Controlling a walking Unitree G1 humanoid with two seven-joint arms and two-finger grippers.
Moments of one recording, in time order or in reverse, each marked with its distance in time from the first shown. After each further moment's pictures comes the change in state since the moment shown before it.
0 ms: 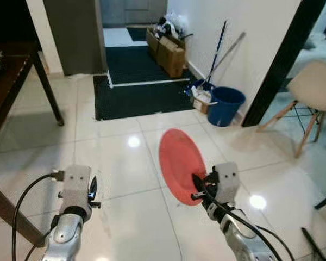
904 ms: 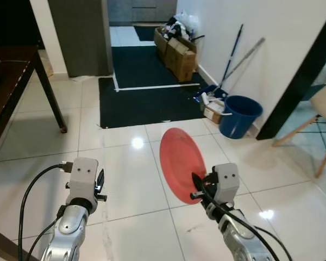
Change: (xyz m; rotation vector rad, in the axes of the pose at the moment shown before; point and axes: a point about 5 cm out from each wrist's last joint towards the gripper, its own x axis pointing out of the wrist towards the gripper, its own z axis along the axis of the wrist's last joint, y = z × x) left arm 0.006 0.001 0.008 -0.003 -0.017 -0.021; right arm 0.007 0.010 0.002 0.017 -0.032 0.010
